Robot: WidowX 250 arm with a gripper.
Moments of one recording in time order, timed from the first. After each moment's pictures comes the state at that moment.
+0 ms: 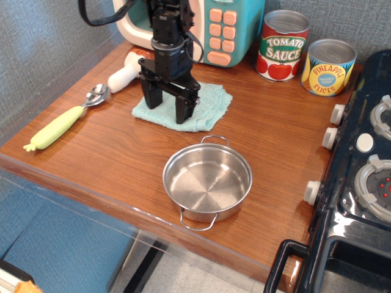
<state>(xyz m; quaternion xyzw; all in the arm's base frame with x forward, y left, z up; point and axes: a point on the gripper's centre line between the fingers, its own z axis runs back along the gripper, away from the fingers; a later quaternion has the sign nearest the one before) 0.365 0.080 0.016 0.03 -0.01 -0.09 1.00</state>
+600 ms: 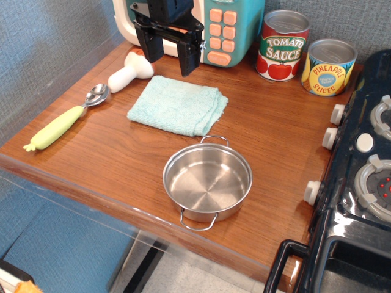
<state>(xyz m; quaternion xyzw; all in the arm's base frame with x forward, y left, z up) 0.367 0.065 0.099 0.00 -0.09 -0.09 0.99</state>
